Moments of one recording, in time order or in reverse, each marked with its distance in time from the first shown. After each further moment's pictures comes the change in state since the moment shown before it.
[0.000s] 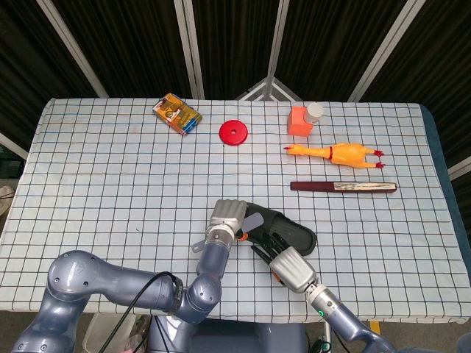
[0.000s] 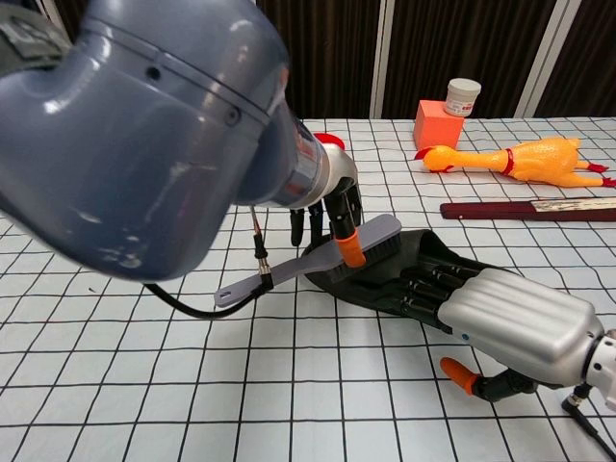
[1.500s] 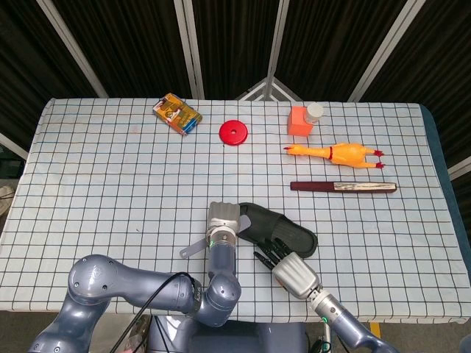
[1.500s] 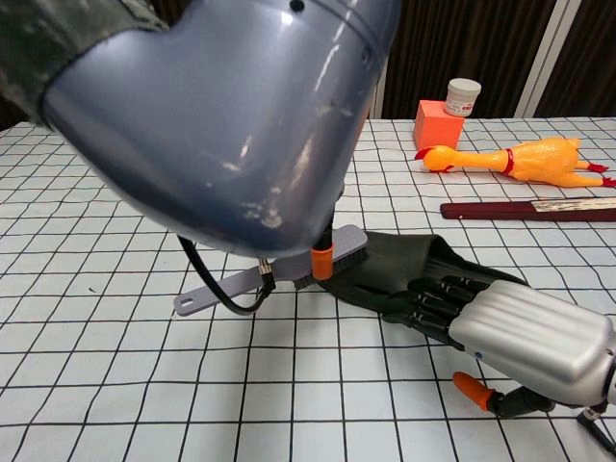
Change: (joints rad) left arm -0.073 -0.061 -0.117 0.083 -0.178 0.189 0.340; right arm -0.001 0.020 -0.054 -0.023 0.027 0.022 -0.055
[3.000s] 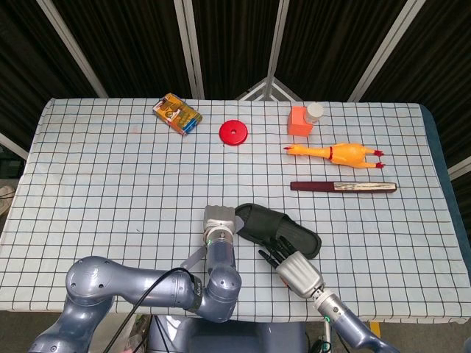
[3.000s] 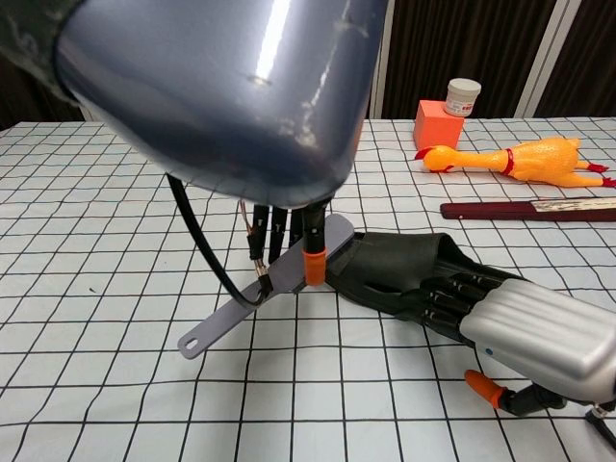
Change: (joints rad) left arm 0.044 -0.016 -0.112 0.008 -0.027 0.028 0.060; right arm -0.003 0.024 -0.004 -0.033 0.062 -0.007 -0.050
